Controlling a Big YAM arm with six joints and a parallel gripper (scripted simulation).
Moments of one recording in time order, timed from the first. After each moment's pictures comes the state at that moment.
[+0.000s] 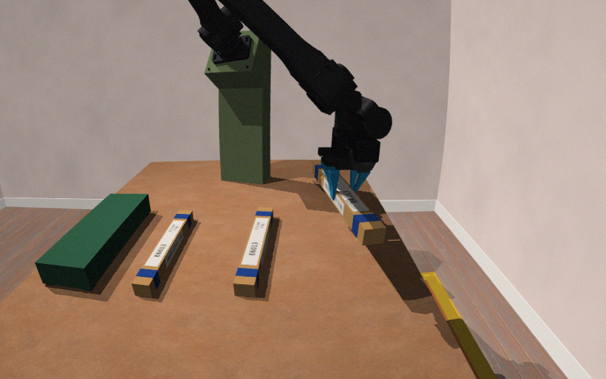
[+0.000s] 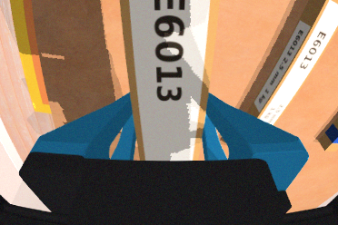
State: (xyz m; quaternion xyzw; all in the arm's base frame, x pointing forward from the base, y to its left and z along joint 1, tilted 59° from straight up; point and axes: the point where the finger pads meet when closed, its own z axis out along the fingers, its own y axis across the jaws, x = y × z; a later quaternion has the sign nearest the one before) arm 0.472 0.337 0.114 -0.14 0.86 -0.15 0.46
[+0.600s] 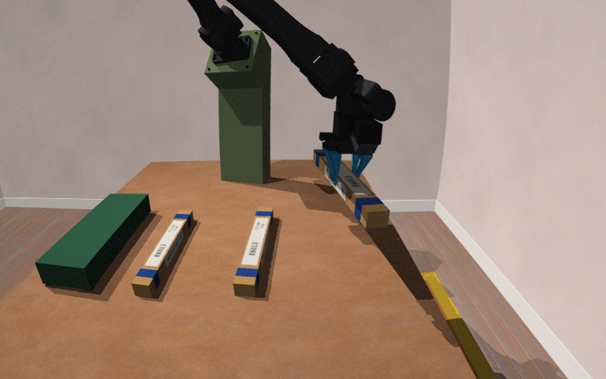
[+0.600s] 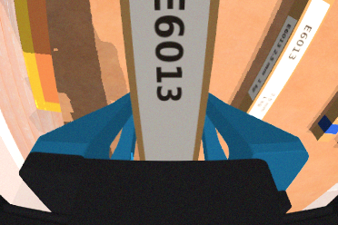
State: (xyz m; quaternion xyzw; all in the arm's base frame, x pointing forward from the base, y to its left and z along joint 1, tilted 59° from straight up) arm 0.446 0.342 0.132 -0.14 0.86 -0.15 0.46
